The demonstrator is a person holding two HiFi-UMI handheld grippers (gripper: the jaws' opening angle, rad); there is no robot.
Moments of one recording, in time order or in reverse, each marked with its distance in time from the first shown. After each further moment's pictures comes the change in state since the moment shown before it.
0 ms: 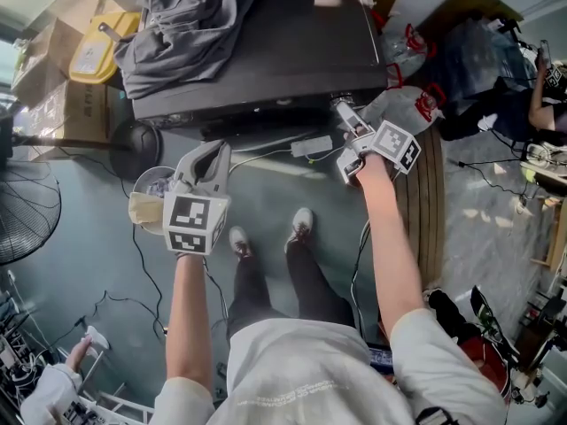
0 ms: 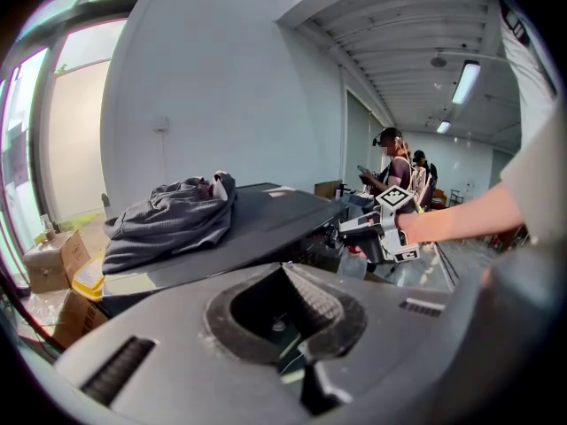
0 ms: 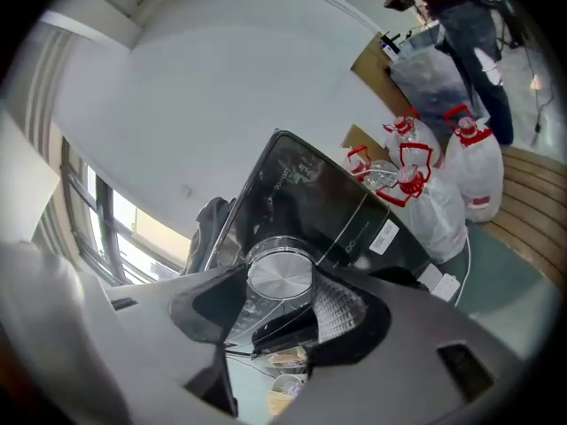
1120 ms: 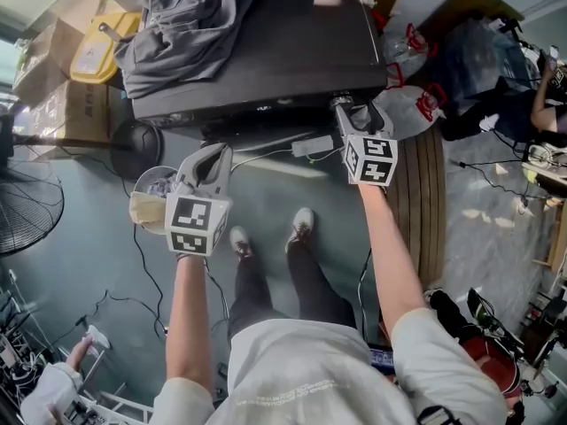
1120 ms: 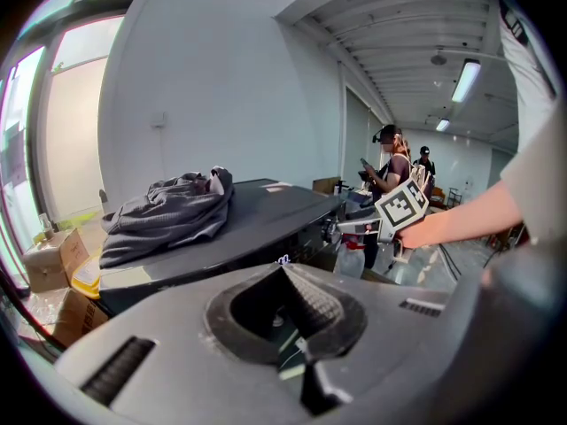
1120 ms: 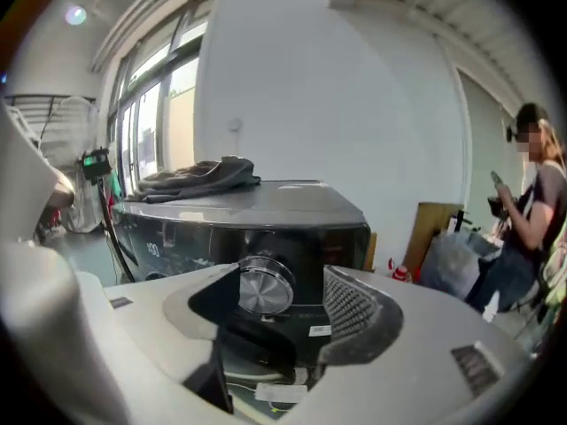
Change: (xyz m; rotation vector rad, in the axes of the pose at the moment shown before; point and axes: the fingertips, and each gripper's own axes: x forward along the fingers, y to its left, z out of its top) left arm 0.002 -0.006 -0.009 0.001 0.022 -0.009; right arm -0.011 0.014 0.018 -0.979 -0.093 -0.312
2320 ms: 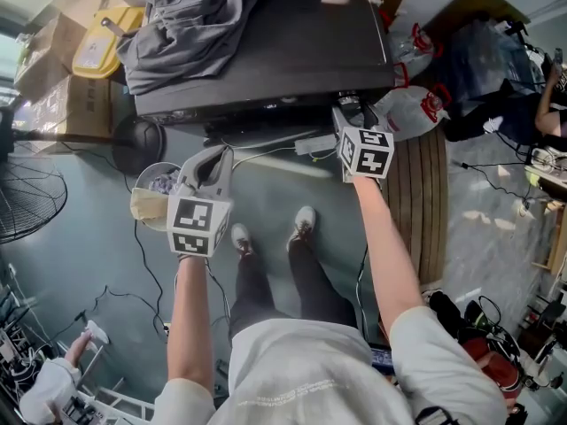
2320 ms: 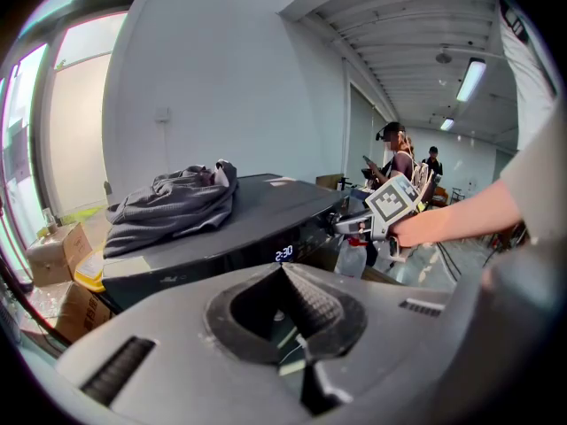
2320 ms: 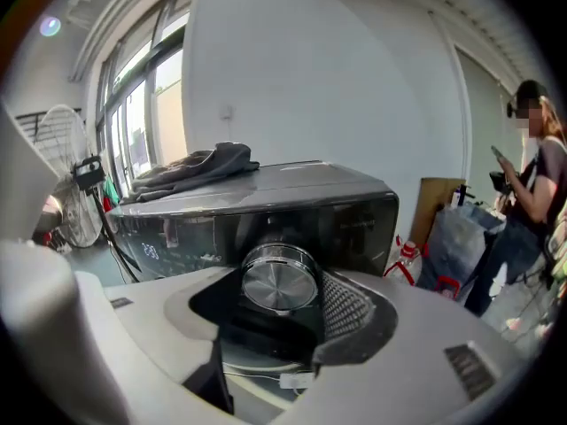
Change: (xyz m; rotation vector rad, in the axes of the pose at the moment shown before) left arm -0.002 0.005 -0.014 -0.016 0.025 0.013; right arm 0.021 0.018 -0.015 0.076 0.097 0.020
